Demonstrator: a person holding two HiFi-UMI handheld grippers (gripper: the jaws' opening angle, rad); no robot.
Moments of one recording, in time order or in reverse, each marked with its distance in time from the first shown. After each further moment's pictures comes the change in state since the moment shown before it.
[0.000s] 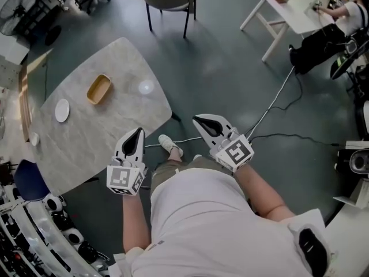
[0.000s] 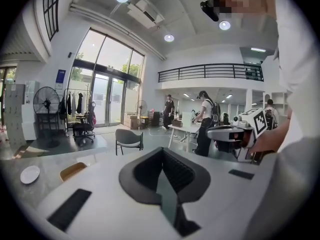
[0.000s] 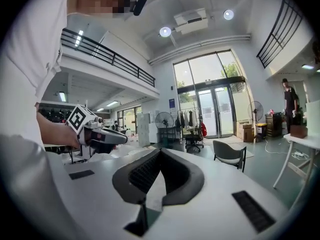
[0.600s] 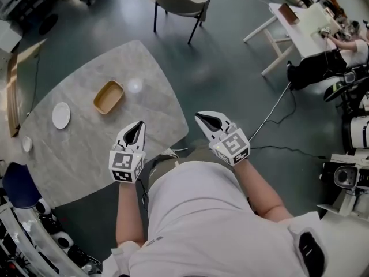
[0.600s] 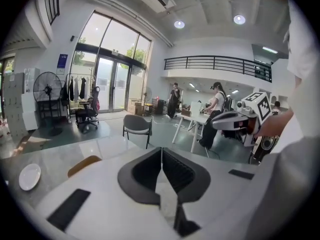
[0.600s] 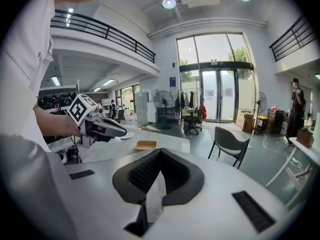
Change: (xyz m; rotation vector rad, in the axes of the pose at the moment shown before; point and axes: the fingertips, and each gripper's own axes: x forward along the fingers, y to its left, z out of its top) left arm 0.063 0.162 -0.046 -0.076 0.162 -0.001; right arm 0.159 -0.040 -0.027 -0.046 0.298 -0.003
